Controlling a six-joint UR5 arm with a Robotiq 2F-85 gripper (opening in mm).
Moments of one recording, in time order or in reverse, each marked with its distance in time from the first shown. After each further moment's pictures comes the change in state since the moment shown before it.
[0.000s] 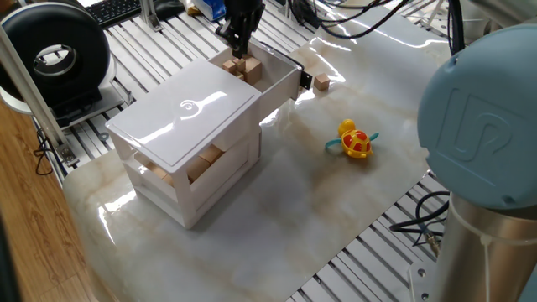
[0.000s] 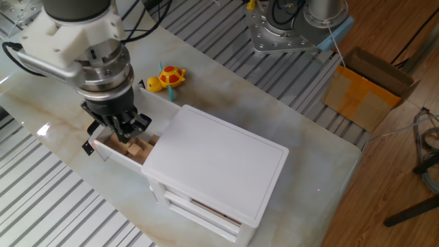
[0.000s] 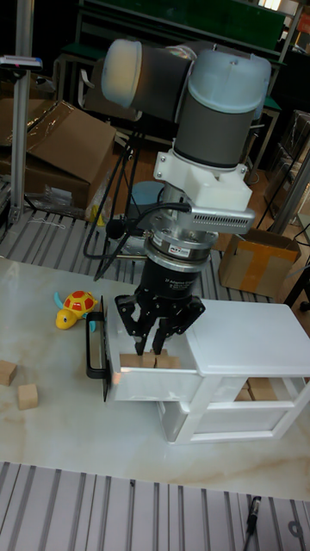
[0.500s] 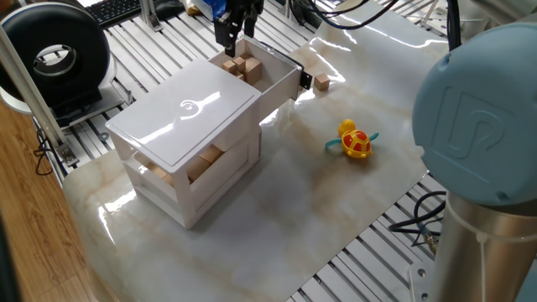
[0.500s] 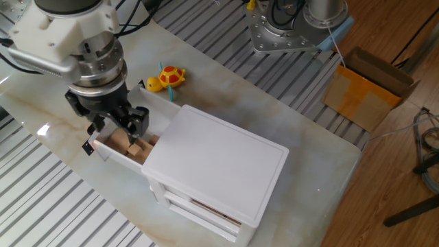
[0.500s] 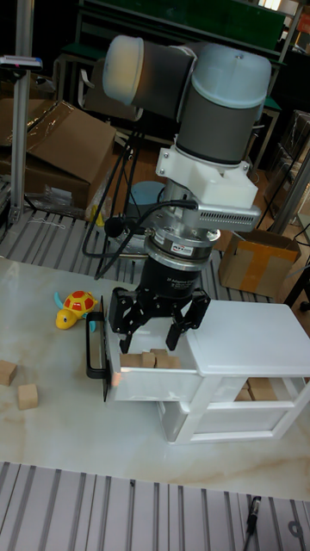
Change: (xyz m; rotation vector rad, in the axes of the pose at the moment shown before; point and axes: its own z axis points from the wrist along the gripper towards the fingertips) arm -0.010 -0.005 -0.004 0.014 -0.010 -0.044
